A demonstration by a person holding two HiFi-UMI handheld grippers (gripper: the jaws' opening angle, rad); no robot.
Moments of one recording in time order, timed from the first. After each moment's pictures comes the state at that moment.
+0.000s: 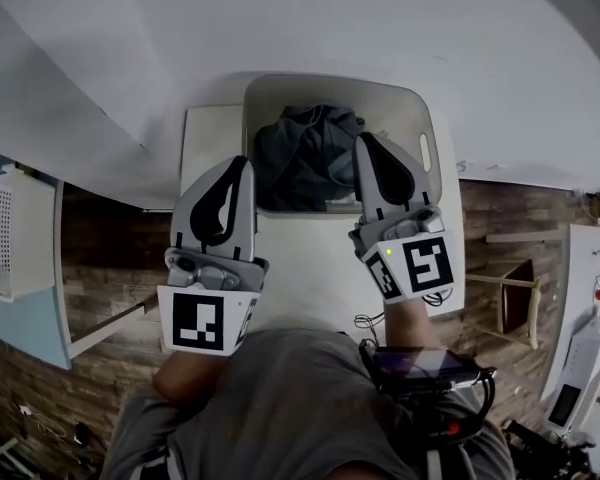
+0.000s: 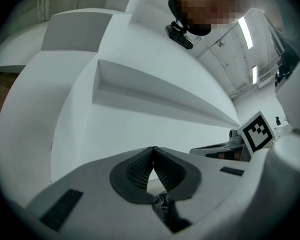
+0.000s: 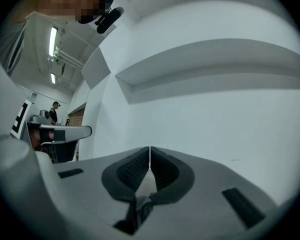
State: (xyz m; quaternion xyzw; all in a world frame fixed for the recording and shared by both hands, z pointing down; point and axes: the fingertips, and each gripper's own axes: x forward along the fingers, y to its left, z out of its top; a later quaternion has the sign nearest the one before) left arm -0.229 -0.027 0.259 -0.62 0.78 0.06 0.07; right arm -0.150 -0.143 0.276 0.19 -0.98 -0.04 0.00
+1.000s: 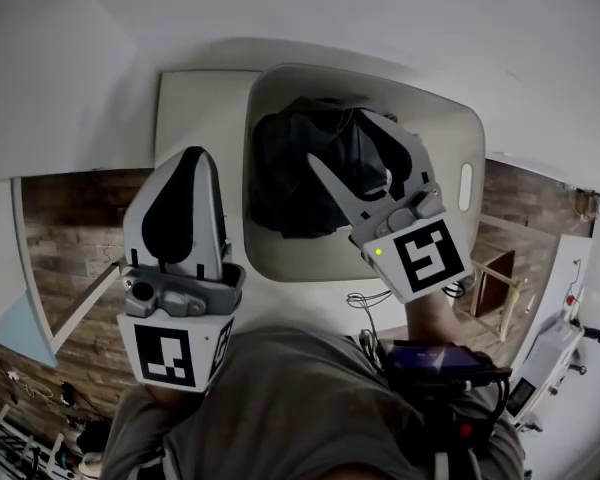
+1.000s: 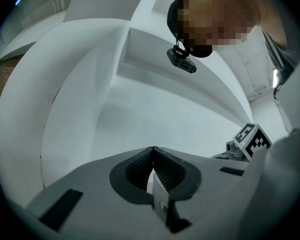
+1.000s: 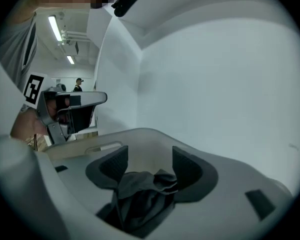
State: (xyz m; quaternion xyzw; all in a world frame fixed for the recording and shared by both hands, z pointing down) left arm -0.332 -0.070 0.325 -0.57 0.82 0.09 -0.01; right arm -0.259 -0.179 0.395 0.04 -0.97 -0.05 0.22
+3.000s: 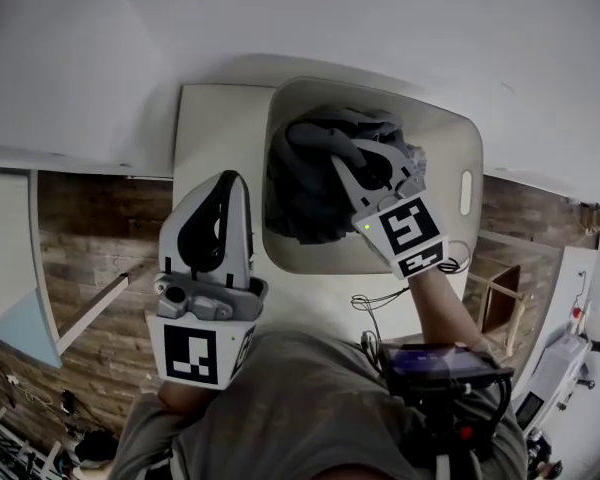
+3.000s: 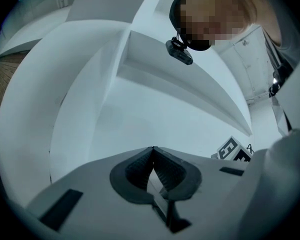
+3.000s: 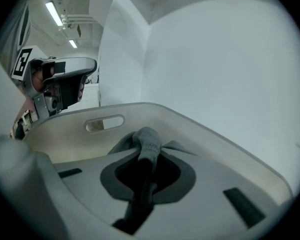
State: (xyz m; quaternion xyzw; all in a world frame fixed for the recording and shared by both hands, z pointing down) left arm -0.313 -0.050 0.327 -0.58 0.81 0.10 -0.03; right arm -0.252 -0.176 0.449 0.01 -0.94 -0.07 0.32
